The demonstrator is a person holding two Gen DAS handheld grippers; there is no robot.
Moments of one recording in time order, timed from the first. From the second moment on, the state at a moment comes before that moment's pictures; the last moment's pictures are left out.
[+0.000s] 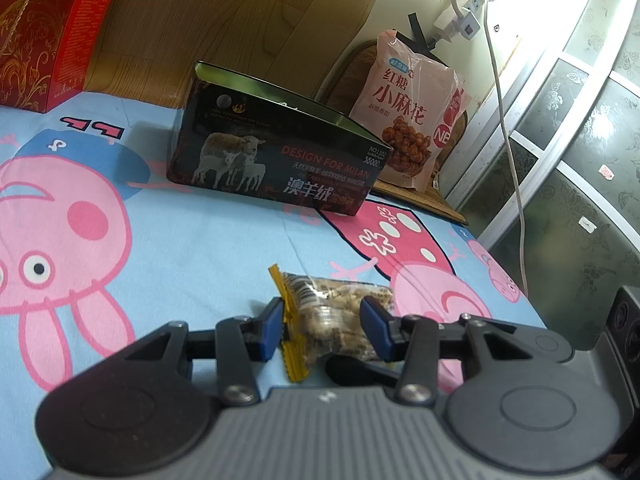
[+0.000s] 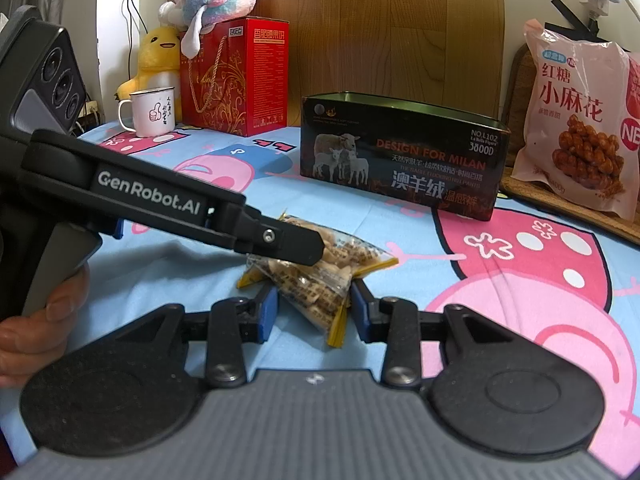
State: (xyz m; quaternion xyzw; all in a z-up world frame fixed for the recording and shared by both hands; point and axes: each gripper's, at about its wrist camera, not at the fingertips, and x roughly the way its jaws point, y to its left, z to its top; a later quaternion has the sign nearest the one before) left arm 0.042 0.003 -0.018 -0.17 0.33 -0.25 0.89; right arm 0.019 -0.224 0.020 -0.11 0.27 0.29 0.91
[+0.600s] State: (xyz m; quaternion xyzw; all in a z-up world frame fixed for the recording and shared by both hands) left arm 0.032 0.002 -0.009 -0.17 0.32 -0.25 0.90; right arm 0.012 -0.230 0.024 -0.09 0.25 0.29 0.92
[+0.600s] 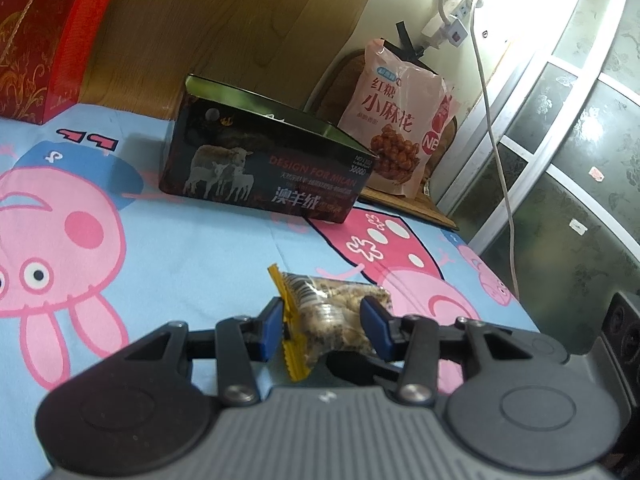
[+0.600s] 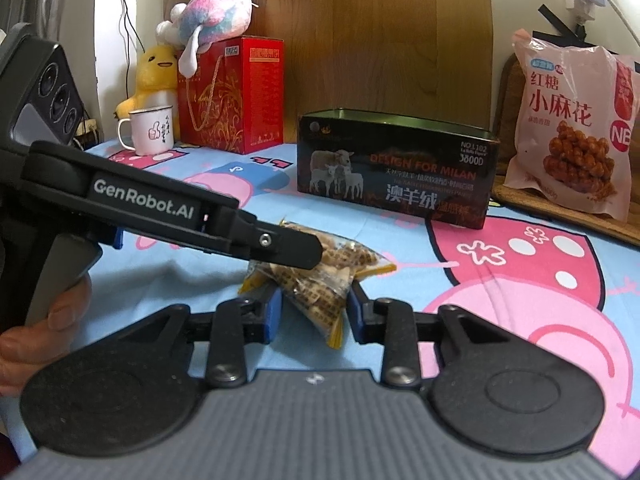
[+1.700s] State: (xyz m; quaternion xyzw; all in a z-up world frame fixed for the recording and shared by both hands) left arm 0.167 -0.020 0.081 -0.14 0.26 -0.24 0.93; right arm 0.129 -0.213 0.102 -0.14 0.14 0.25 0.95
